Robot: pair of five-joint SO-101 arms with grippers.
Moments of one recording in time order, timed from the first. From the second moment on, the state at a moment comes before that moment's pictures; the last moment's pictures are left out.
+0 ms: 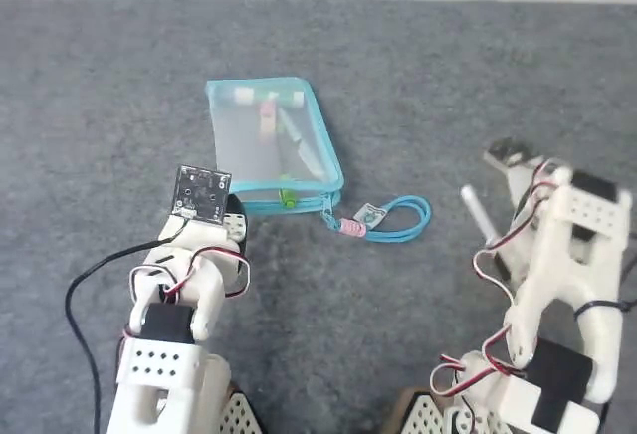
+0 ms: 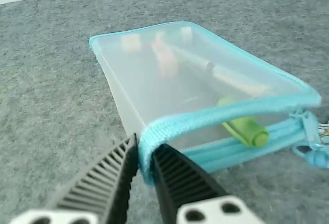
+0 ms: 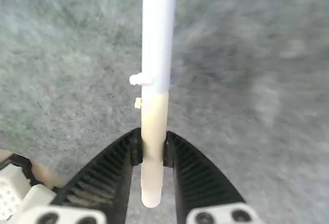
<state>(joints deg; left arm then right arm) -0.5 -74.2 85.6 36.4 -2.0 19.9 -12.0 28.7 83.1 45.3</state>
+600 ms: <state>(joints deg) 1.0 -74.2 85.6 36.4 -2.0 -32.5 -33.0 22.6 99.9 24.2</state>
